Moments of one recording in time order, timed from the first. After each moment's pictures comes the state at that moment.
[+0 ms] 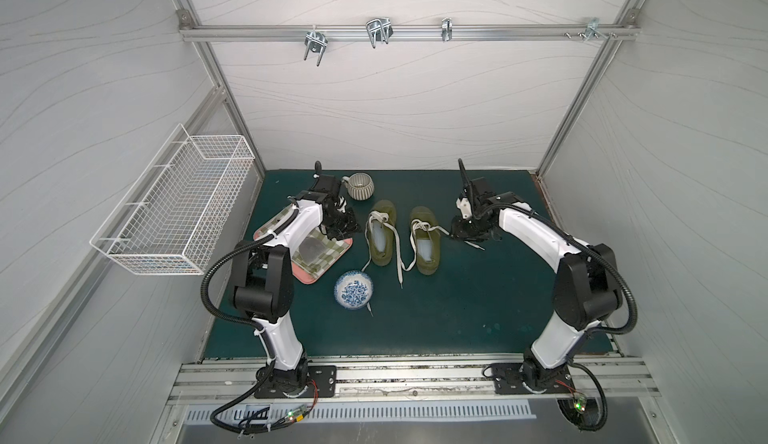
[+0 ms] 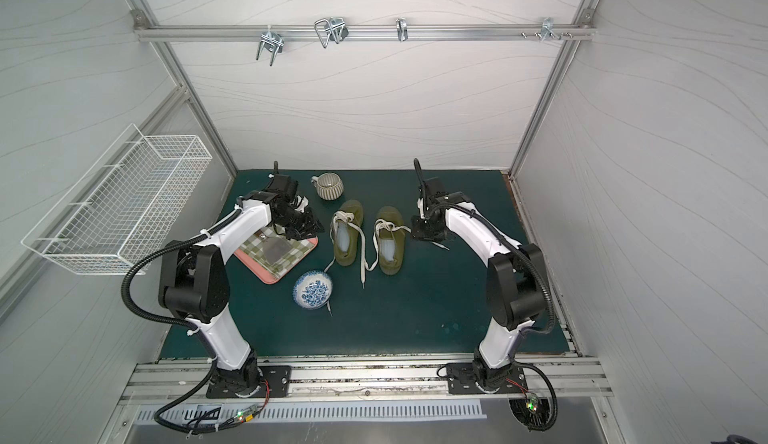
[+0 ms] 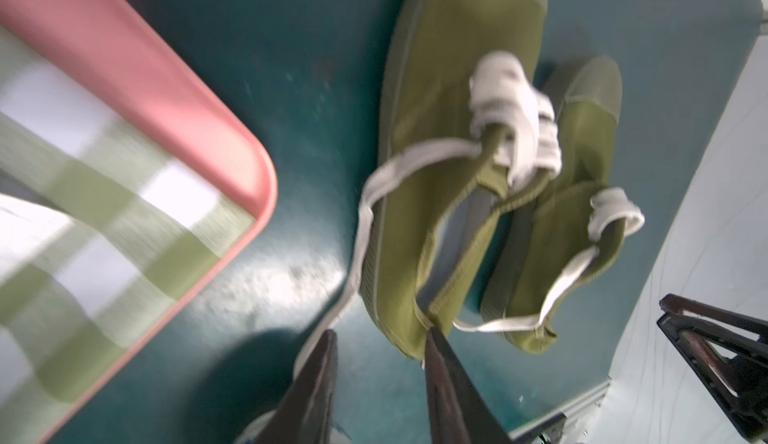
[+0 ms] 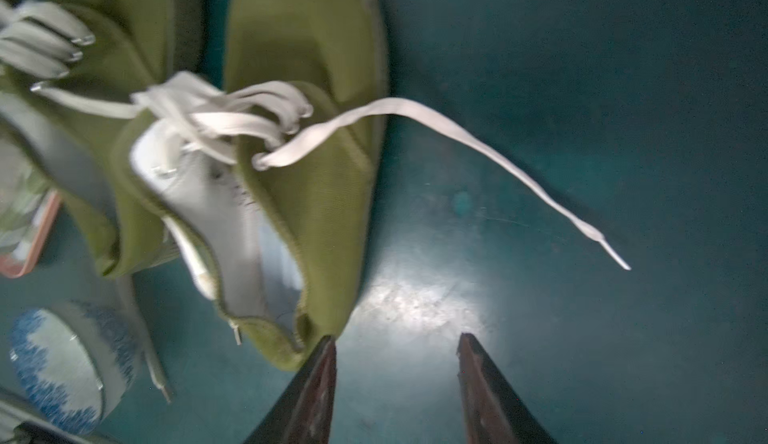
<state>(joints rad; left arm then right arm) -0.15 1.81 1.43 -0.84 0.37 -0.53 0.39 1.74 1.38 -0.86 -0.17 0.31</state>
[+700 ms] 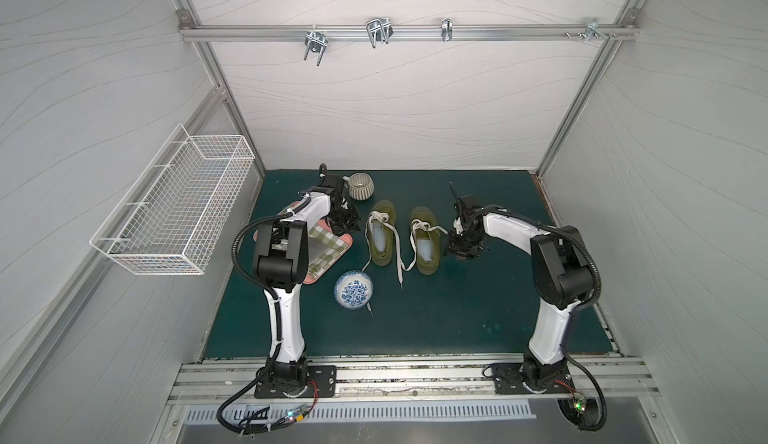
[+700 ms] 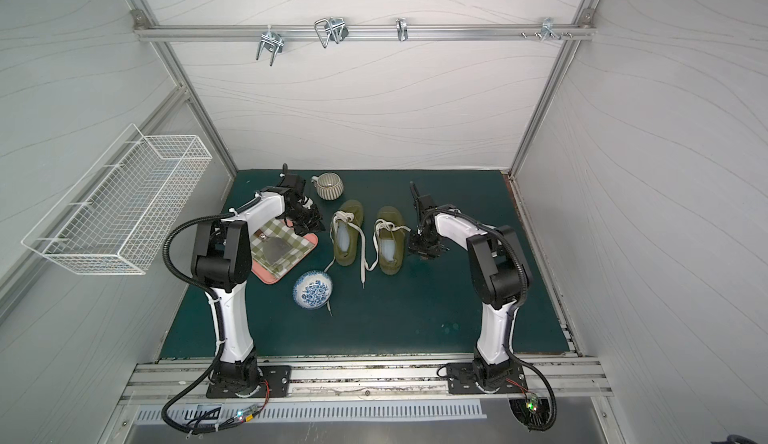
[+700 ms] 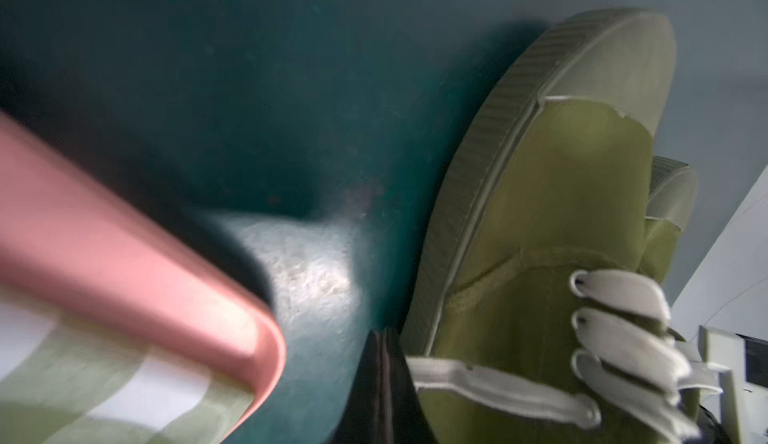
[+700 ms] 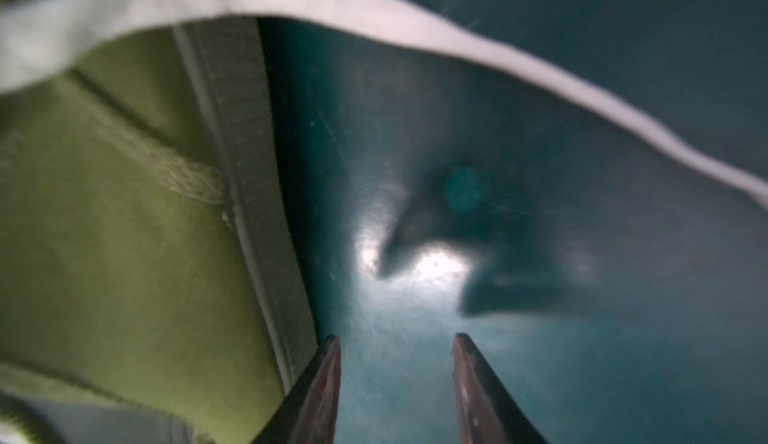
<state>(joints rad) -0.14 2.11 1.61 -0.79 0.40 -0.58 0.42 1.92 1.30 -0.75 -0.26 0.50</state>
